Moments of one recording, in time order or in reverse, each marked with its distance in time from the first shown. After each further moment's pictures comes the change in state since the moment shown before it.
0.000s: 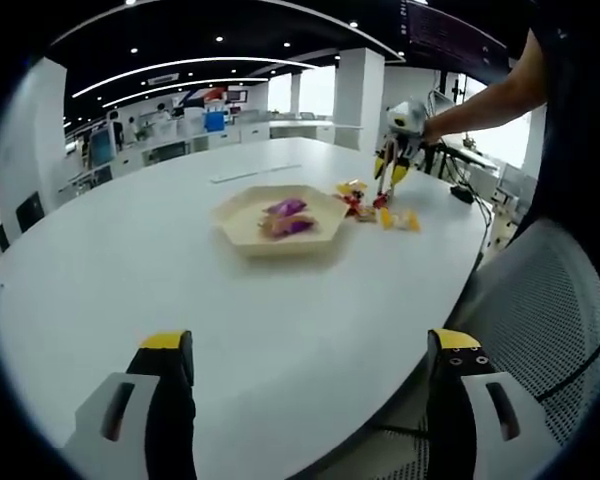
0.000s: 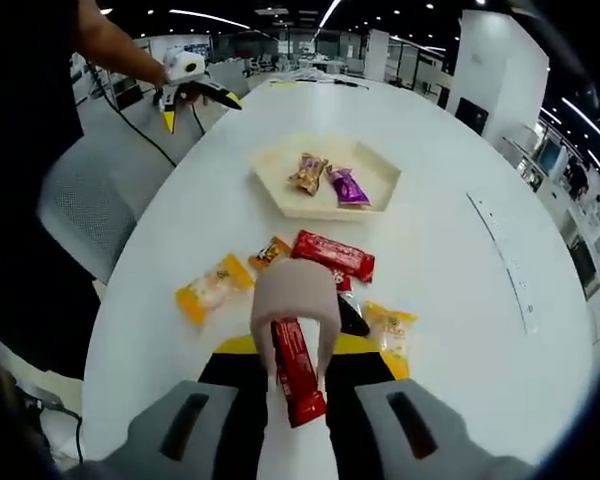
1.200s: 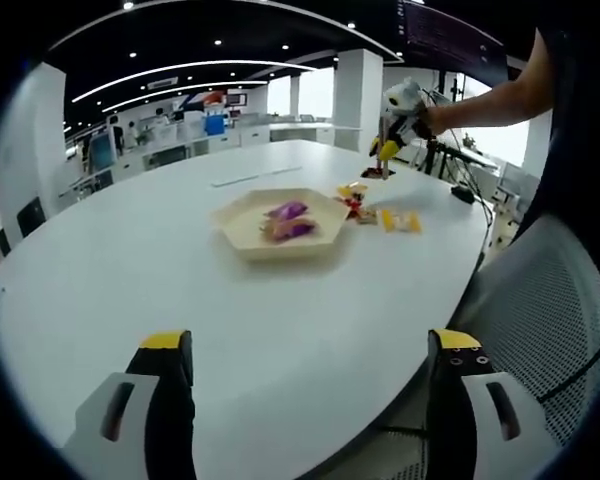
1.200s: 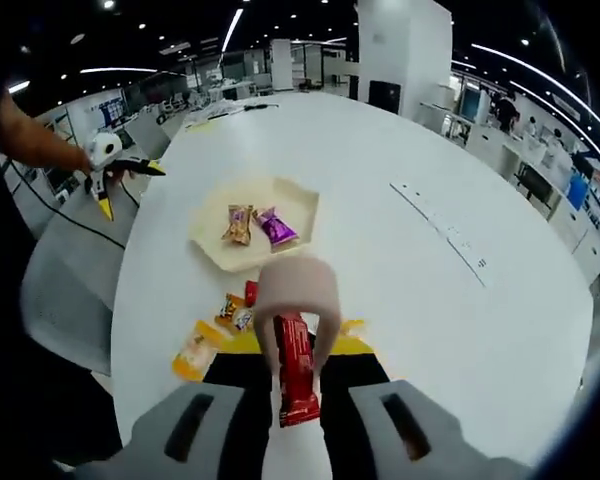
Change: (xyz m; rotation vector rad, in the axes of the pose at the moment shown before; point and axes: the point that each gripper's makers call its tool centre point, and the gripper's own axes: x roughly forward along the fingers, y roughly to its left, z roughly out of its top) left arm -0.001 0.002 0.004 0.012 -0.022 0.006; right arm -0.048 -0.037 0.041 0.320 -0.078 -0.214
